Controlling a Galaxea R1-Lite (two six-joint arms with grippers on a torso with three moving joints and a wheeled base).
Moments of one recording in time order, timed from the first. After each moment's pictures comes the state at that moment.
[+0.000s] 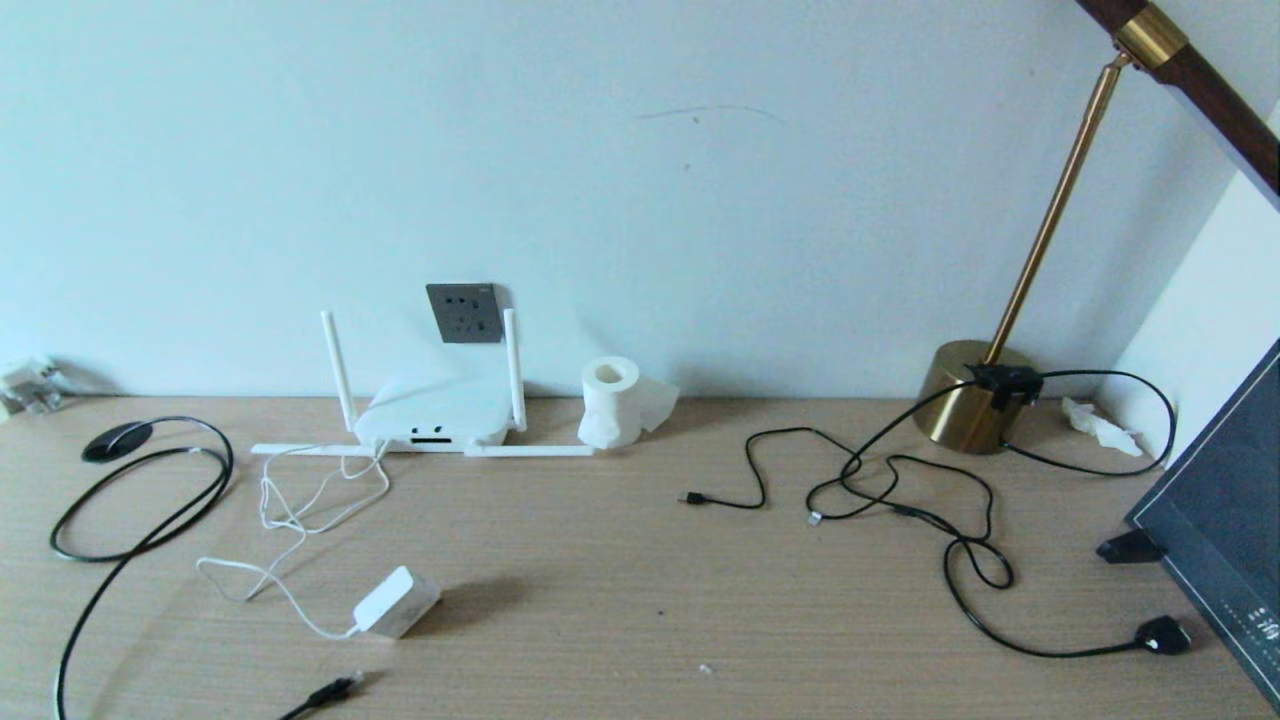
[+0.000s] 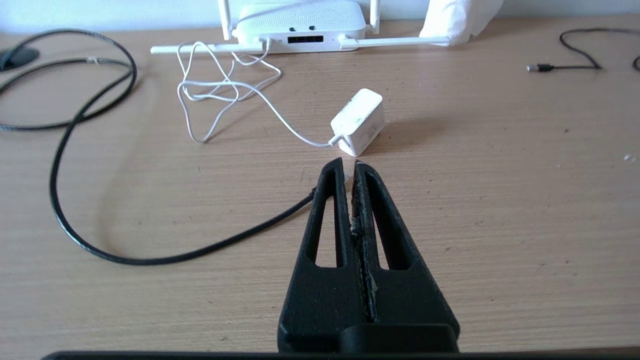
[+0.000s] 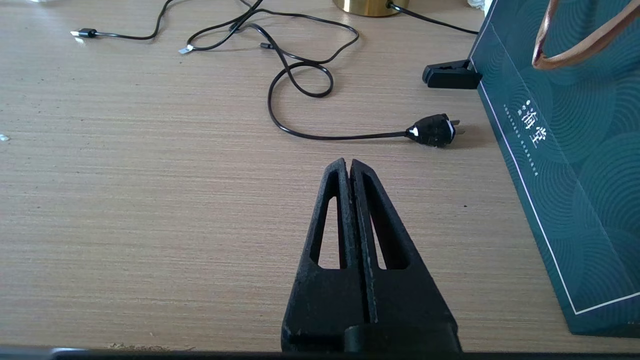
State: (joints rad) left arm 0.00 0.00 0.00 0.00 0.00 0.02; right arm 0.00 0.00 -0.07 0.17 0.00 -0.01
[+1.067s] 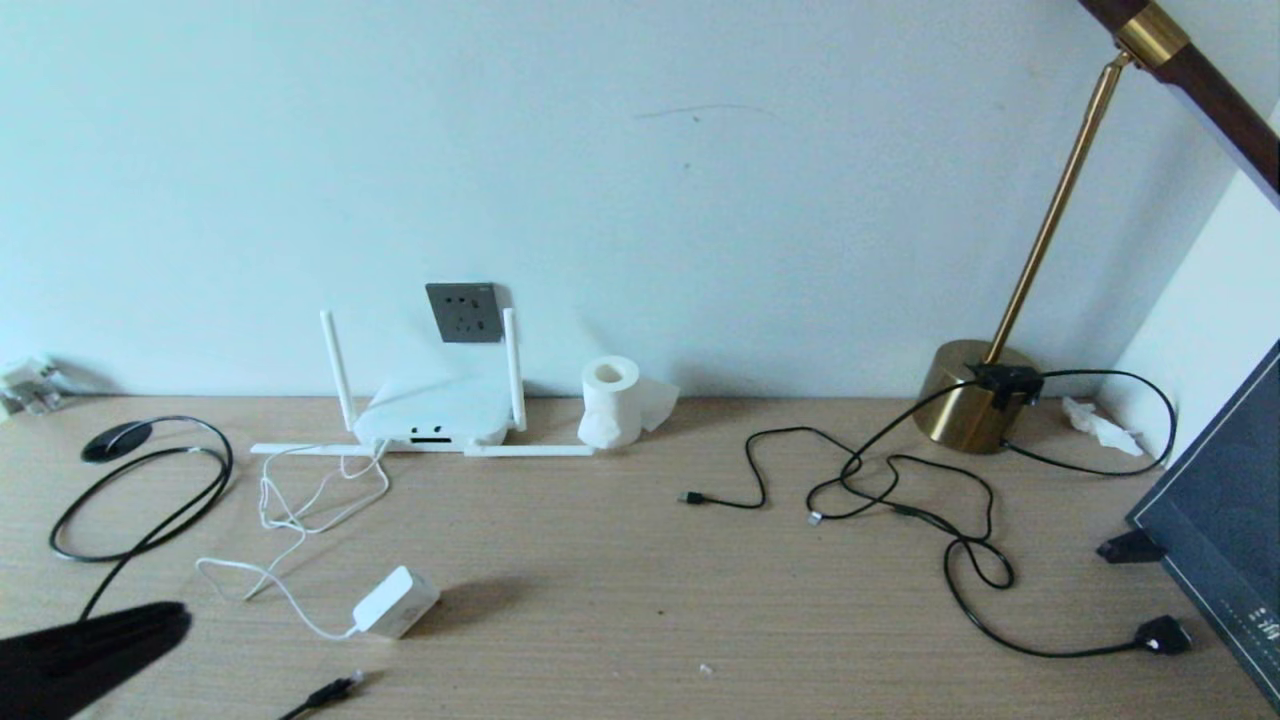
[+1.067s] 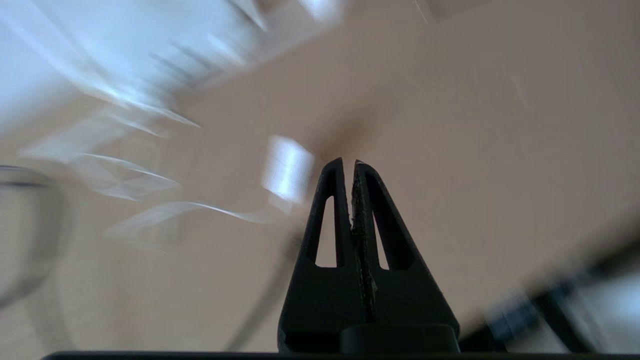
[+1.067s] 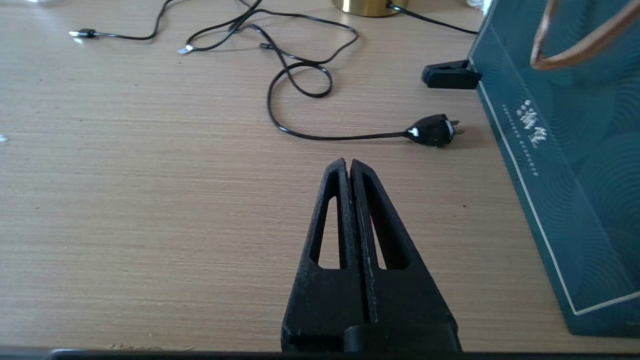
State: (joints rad) left arm -0.14 0.81 -0.66 0.25 -0.22 0.33; right arm 0.00 0.00 -0.07 0.17 0.00 -0.01
